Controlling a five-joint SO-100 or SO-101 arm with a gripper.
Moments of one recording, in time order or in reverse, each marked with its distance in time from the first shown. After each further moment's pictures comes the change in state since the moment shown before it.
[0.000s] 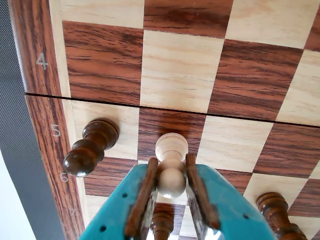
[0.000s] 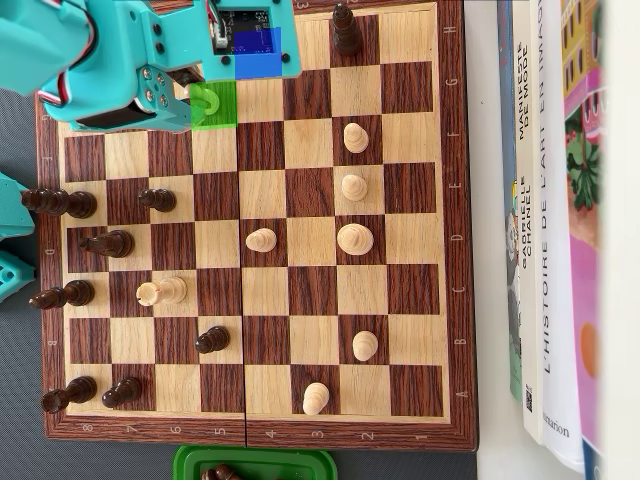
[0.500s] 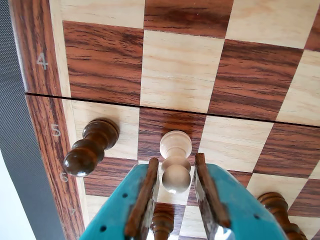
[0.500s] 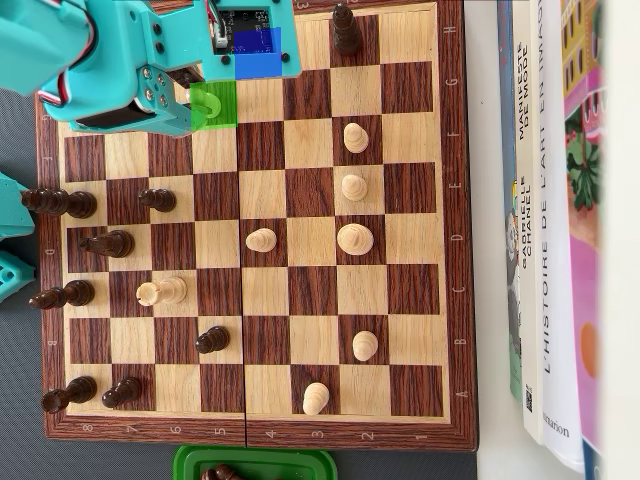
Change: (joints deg) arm 0.0 0.0 0.0 0.0 0.0
